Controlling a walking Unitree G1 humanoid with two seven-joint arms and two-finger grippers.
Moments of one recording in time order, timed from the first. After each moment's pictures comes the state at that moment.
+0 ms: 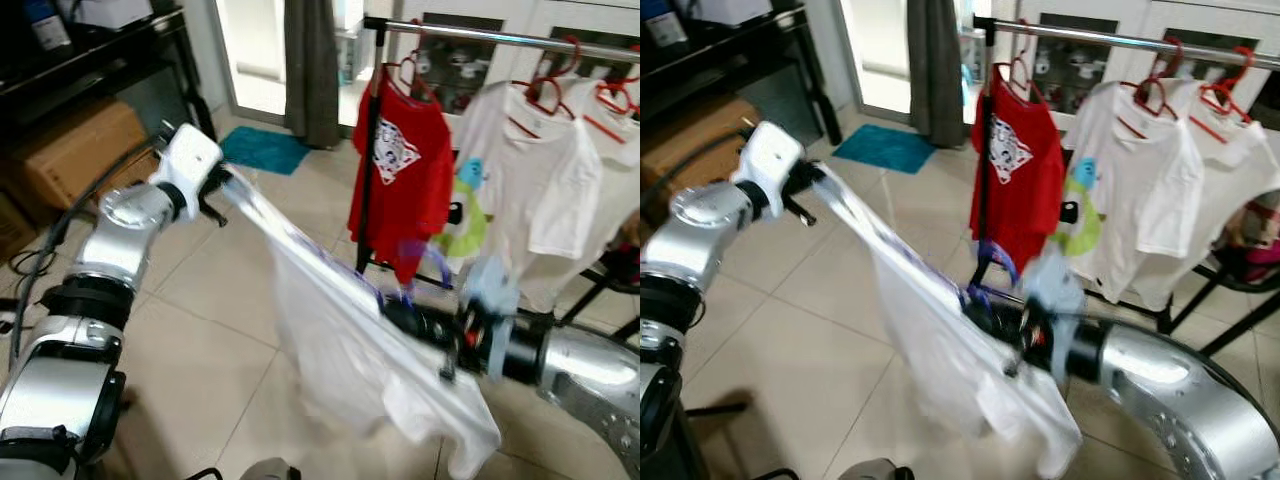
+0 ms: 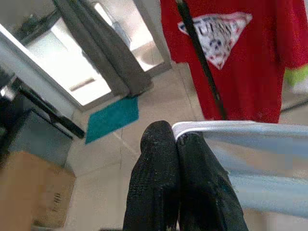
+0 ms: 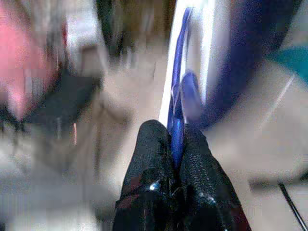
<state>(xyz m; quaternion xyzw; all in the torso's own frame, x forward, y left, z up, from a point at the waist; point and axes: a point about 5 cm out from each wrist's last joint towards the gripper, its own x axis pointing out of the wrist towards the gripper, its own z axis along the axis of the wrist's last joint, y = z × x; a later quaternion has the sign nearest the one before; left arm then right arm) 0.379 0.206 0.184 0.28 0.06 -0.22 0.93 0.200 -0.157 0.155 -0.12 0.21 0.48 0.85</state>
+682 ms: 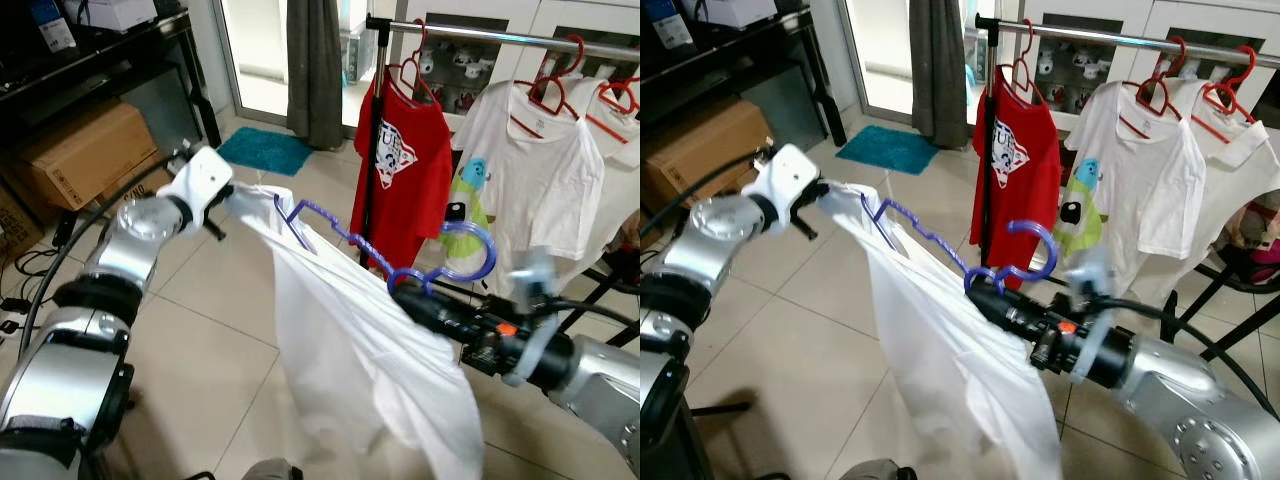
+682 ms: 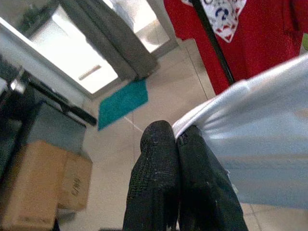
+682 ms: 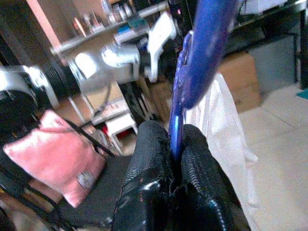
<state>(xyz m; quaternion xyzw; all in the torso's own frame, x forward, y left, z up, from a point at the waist) 0.379 0.216 0.155 0.31 0.11 -0.19 0.93 0.197 -0.164 0.177 0.15 0.08 0.48 0.86</state>
